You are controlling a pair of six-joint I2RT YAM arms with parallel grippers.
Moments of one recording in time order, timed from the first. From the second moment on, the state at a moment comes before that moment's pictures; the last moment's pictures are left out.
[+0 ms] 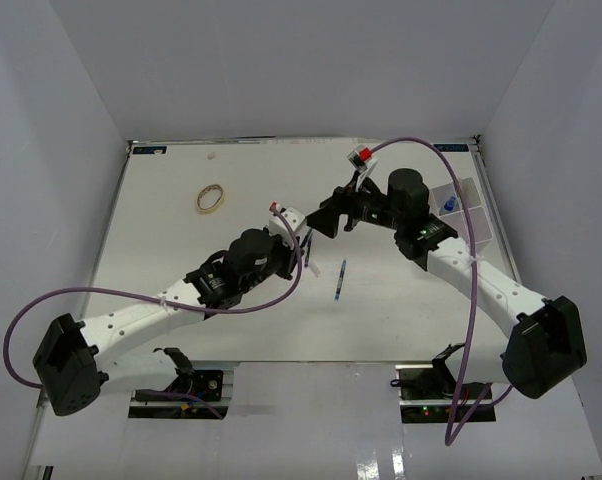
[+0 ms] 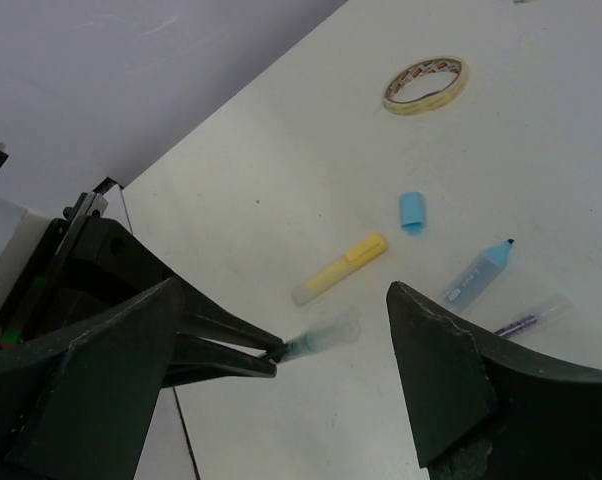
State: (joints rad) left arm -0.91 1.15 0.79 0.00 -0.19 -0.13; right arm 0.56 1.29 0.98 0.16 -0.60 0.34
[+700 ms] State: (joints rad) left arm -0.91 1.09 0.78 0.08 -0.16 -0.08; right arm 0.63 1.37 1.02 0.13 -0.60 0.37
